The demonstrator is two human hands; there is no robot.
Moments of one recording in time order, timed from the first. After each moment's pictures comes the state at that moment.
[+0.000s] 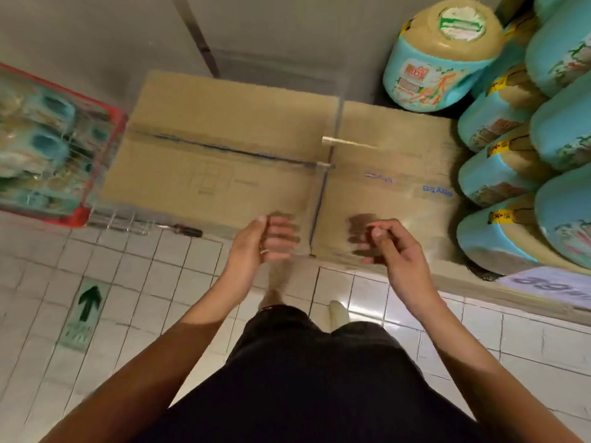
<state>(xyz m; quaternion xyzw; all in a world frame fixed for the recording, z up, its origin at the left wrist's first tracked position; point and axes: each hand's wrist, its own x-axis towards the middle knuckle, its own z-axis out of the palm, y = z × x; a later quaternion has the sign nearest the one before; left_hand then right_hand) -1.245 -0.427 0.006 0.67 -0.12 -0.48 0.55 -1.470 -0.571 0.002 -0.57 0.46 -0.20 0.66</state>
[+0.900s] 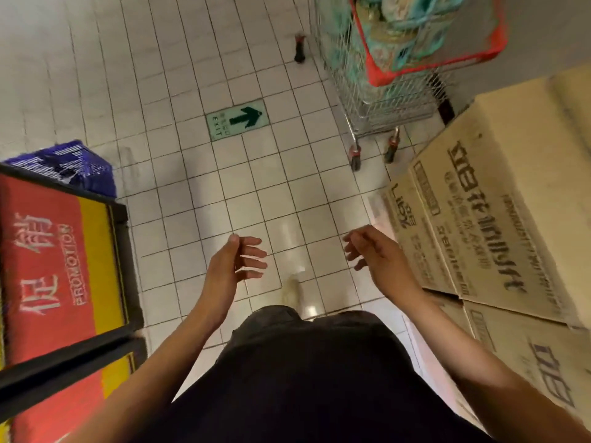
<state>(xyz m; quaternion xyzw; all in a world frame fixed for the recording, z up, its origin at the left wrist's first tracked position) -1.319 0.101 -0.012 0.65 0.32 -0.13 0.67 -1.261 -0.185 -0.025 -0.76 0.06 0.24 0.60</state>
